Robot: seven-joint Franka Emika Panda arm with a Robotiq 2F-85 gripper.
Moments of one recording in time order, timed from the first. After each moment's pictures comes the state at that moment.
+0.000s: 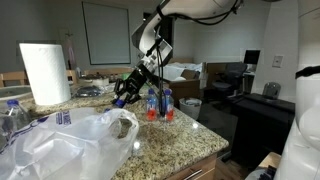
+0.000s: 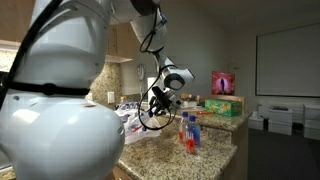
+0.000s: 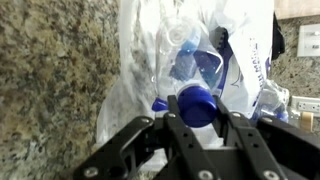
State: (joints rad) arm 0.09 0.23 0.10 -2.04 0.96 2.01 -0.34
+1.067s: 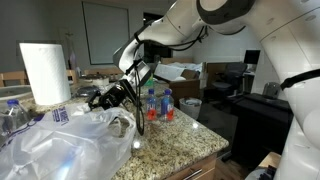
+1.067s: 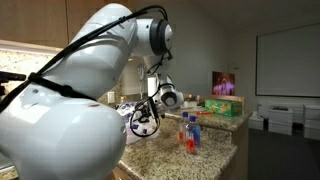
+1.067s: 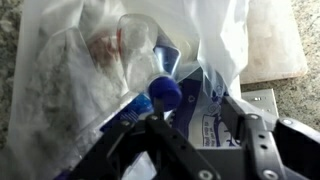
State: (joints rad) arm 0.13 0.58 0.17 -1.74 1.06 1.68 -0.42
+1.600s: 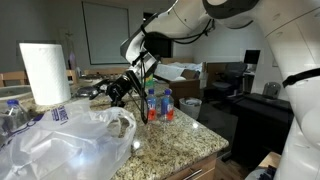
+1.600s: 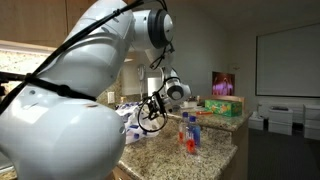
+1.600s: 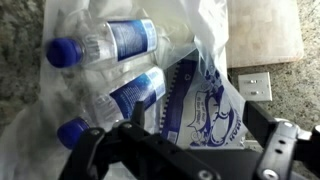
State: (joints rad) arm 0.11 0.51 0.11 -1.74 1.05 1.69 -0.42
